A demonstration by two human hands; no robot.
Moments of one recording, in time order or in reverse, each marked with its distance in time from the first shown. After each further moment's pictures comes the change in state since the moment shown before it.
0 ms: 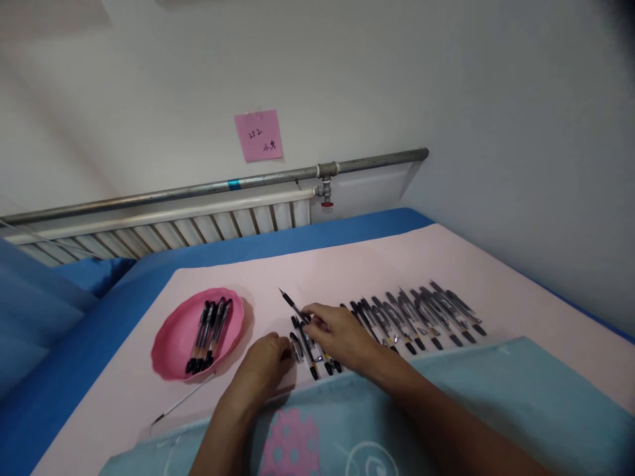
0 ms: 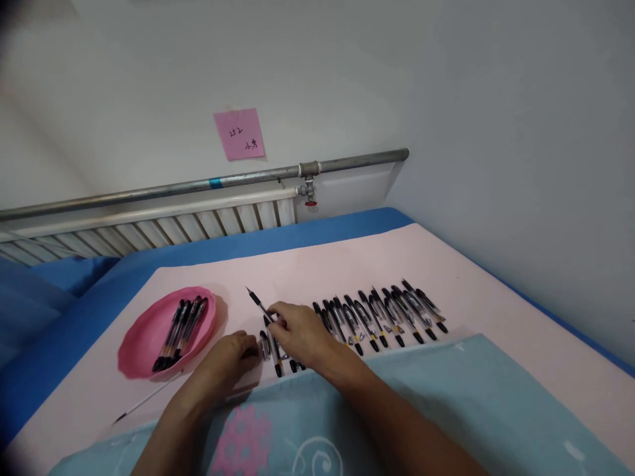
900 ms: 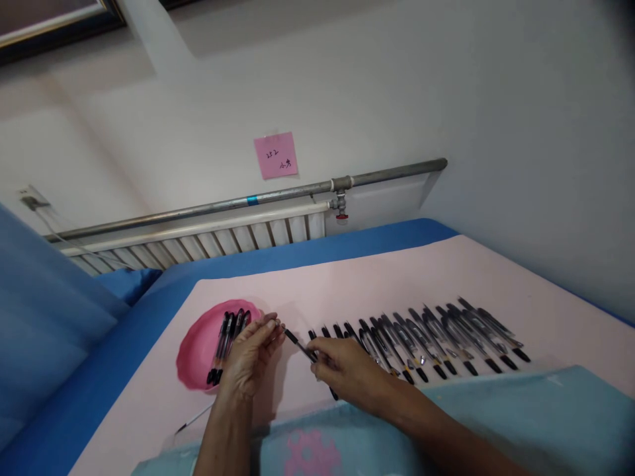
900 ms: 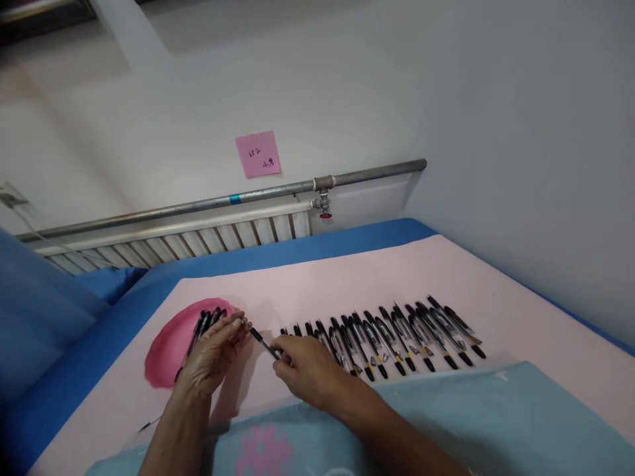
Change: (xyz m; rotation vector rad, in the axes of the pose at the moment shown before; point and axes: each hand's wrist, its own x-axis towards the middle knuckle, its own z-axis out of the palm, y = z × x) left_hand 0.011 -0.015 -0.031 -1.483 0.394 -0.330; right_hand -0.010 -0.014 0.015 0.078 -0.164 -0.058
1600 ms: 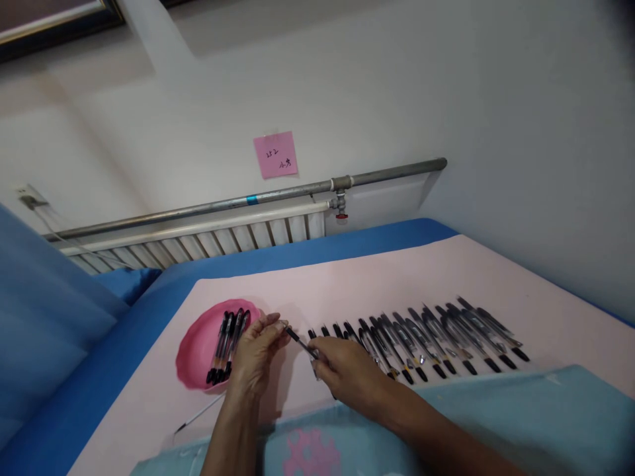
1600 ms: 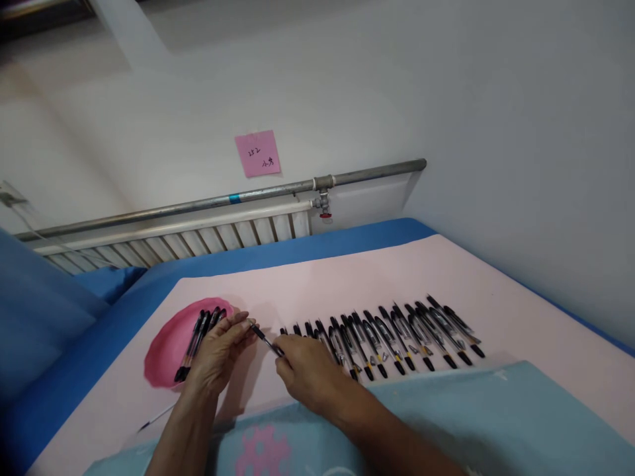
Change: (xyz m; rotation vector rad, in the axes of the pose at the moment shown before) left_hand -0.003 -0.010 0.010 0.119 0.011 0.082; right_hand 0.000 0.002 0.005 -0.144 0.062 -0.010
